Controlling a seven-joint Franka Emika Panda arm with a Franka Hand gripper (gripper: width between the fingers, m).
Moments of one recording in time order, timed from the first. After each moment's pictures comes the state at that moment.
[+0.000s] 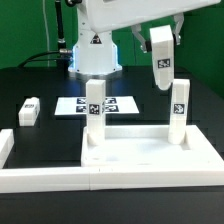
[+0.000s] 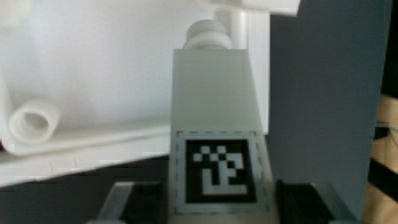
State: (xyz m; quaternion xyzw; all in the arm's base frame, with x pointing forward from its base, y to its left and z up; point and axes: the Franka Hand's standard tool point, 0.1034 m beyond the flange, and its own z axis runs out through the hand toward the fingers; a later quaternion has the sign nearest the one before) arm 0.613 0.058 0.198 -0.99 0.07 -0.07 0.11
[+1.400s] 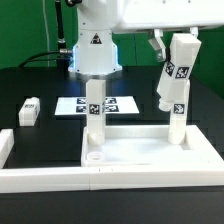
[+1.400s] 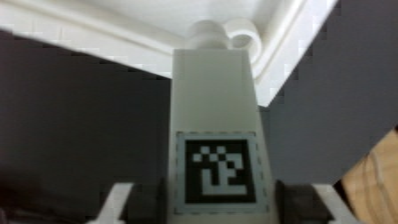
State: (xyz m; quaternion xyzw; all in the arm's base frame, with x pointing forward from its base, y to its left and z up) arm 0.619 0.073 0.184 -0.96 -0.19 -0.19 0.01
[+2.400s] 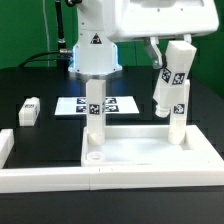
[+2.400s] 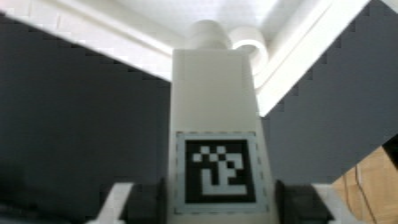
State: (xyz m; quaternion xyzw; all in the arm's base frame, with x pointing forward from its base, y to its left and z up) arm 0.614 0.073 0.174 -0.96 -0.20 -0.18 0.02
